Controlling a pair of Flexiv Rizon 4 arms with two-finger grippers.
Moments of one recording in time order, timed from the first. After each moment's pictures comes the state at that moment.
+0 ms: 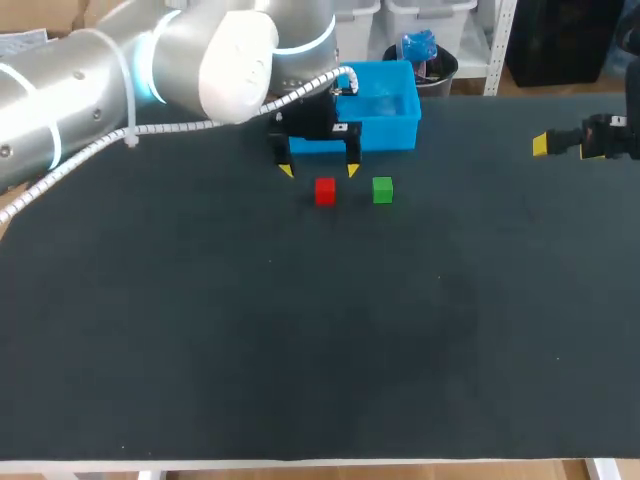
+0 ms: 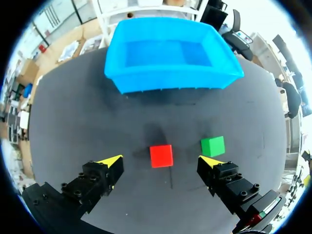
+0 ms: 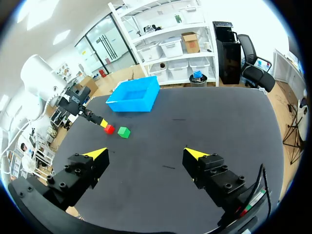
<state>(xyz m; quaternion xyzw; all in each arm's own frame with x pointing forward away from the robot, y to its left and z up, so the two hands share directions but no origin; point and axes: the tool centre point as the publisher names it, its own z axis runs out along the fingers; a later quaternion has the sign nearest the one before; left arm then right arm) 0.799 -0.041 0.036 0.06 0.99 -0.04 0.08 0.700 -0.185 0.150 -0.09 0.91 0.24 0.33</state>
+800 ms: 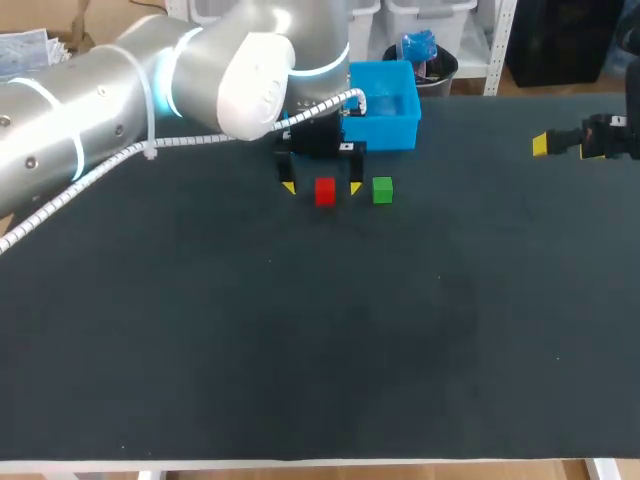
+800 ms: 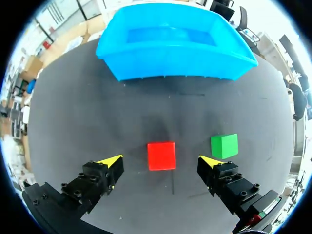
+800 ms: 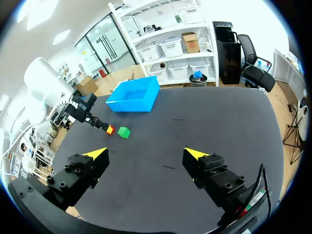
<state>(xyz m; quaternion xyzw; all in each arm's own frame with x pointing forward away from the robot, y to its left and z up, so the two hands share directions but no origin) 0.793 -0.044 0.007 0.04 1.00 -0.02 0.07 0.700 -0.185 0.150 -0.09 0.91 0.24 0.33</state>
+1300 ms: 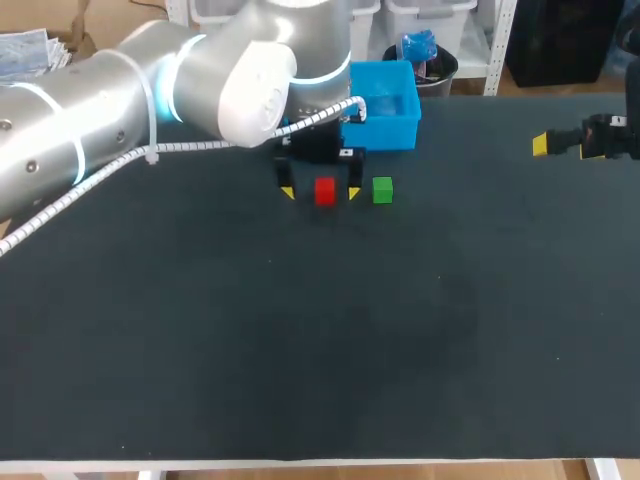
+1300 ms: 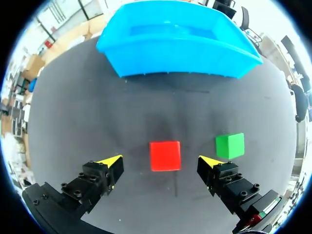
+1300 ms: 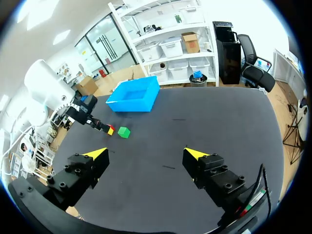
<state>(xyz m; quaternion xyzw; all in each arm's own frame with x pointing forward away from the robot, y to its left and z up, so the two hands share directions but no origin) 0.791 -0.040 -0.003 0.03 1.00 -0.01 0.07 0.700 -0.185 0.150 -0.09 0.91 0.24 0.33</state>
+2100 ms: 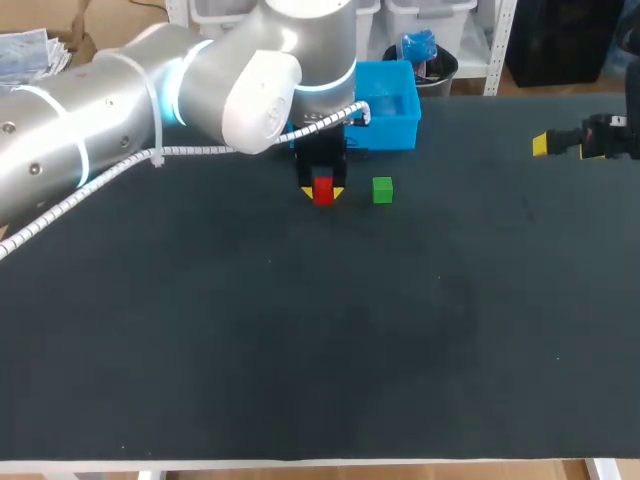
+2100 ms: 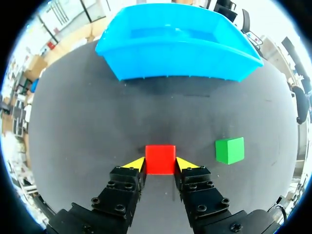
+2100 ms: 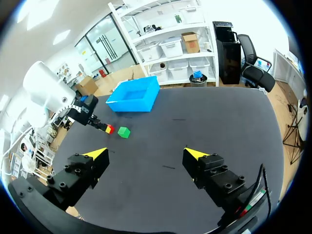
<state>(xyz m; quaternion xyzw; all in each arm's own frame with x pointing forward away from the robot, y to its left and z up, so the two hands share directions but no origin) 0.796 -0.044 -0.004 0.03 1.00 -0.01 0.09 0.700 -0.185 0.150 -0.09 0.91 0.24 0.33</state>
